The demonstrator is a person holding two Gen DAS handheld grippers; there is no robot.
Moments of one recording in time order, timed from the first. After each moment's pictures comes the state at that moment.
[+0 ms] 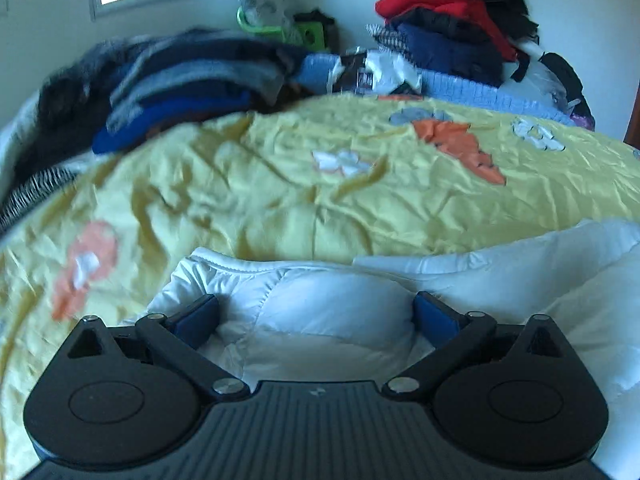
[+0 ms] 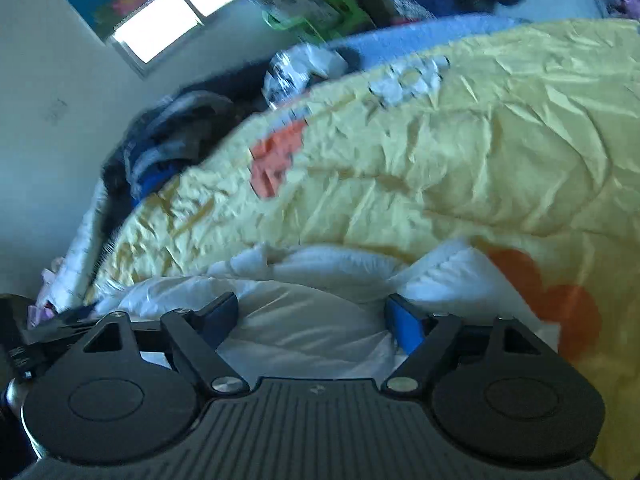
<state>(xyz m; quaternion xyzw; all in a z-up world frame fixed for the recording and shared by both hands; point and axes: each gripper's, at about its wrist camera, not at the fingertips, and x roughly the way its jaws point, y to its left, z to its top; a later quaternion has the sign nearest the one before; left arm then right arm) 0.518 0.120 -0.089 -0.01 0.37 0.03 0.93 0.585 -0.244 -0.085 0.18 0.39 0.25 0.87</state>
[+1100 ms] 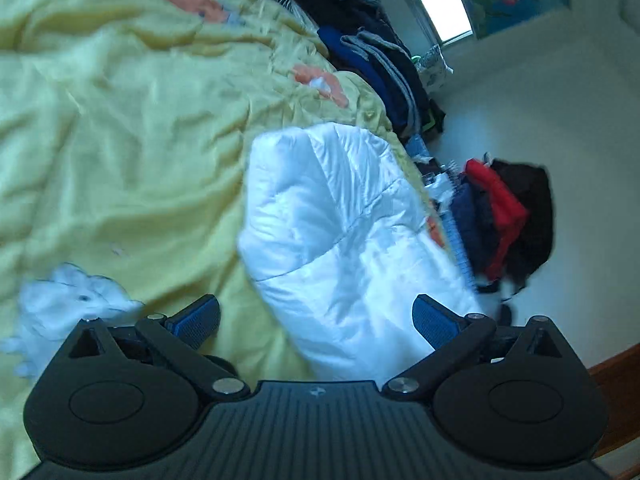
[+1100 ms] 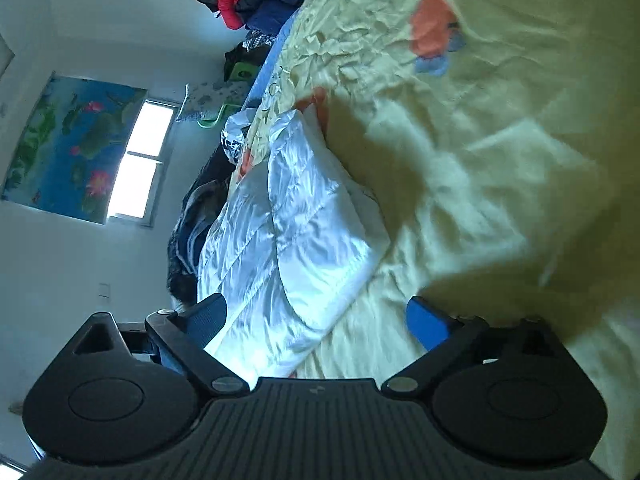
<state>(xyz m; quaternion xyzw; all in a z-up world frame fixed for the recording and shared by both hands) 0.231 0.193 -0.108 -0.53 0.26 0.08 0.81 0.316 -0.370 -0.103 0.50 0.37 0.13 0.77</state>
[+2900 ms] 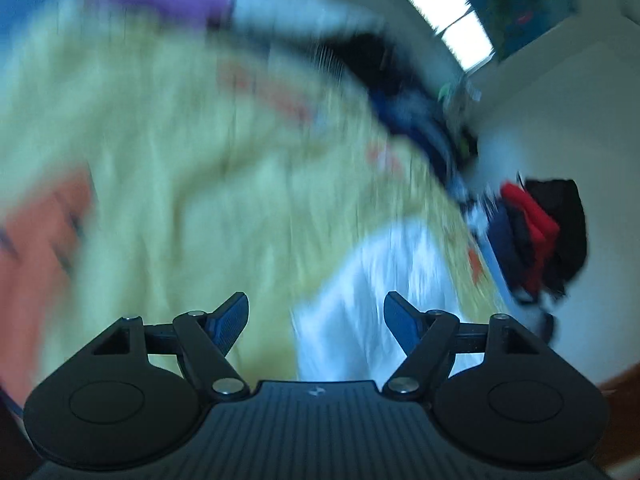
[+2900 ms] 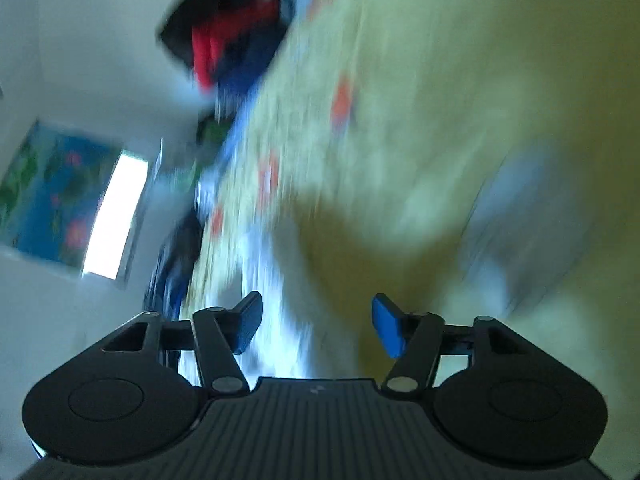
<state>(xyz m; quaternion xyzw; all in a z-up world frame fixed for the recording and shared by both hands) 0.068 0.250 -0.037 -0.42 0.24 0.18 0.85 0.197 -0.444 -0.068 0.50 0.26 0.01 0.83</state>
